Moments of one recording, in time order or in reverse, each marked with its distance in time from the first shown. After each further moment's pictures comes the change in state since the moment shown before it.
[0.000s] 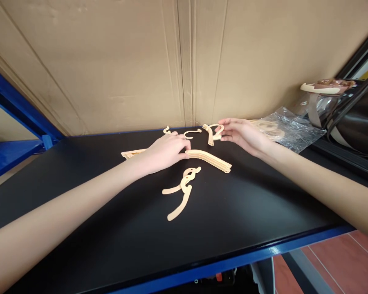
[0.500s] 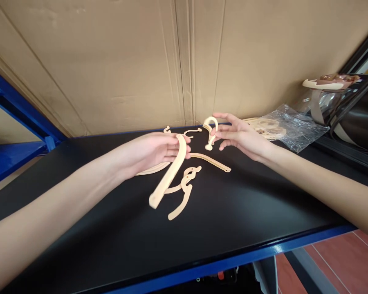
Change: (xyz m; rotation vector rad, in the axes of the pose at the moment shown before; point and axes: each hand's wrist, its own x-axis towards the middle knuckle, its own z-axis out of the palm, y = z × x) left_hand -0.028 0.002 -0.021 -1.063 -0.103 -0.279; right_hand -0.020 -0.003 0.014 0.008 -0.138 -0.061
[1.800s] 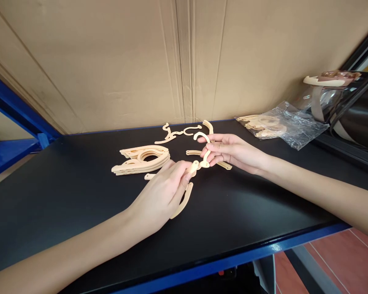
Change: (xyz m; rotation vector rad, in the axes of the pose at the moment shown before) left_hand -0.041 -0.042 0.064 0.578 0.266 0.344; right_hand -0.016 0.013 0.024 0.201 -0.264 0.179
